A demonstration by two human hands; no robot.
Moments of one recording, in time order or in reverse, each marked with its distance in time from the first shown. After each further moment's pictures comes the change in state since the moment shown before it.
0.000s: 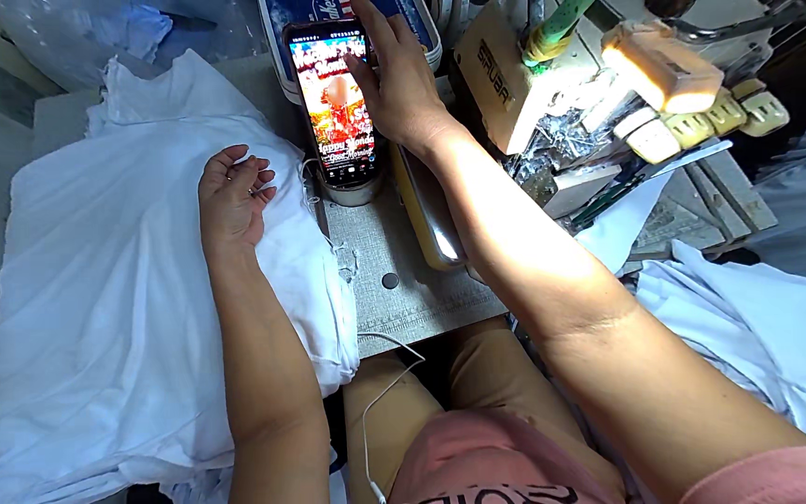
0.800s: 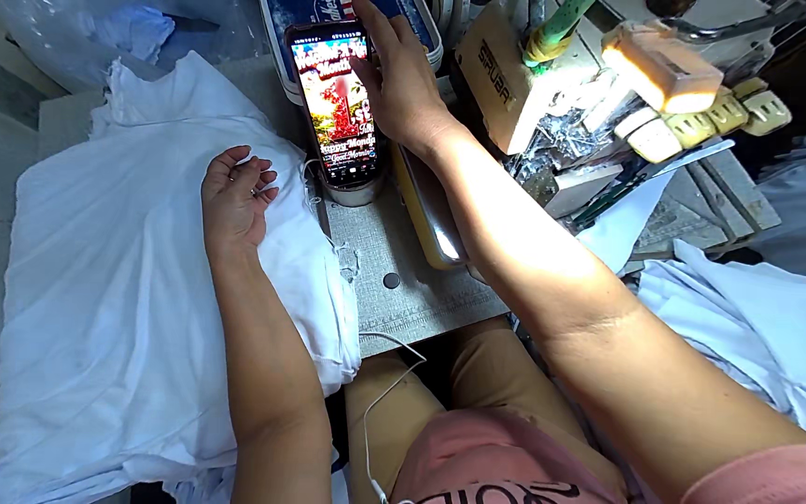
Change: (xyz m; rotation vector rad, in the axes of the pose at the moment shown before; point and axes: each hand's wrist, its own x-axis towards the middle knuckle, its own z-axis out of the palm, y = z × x) left_hand 0.000 0.000 -0.001 0.002 -0.013 0.001; right_hand 0.000 -0.002 0.000 0.001 -0.003 0.031
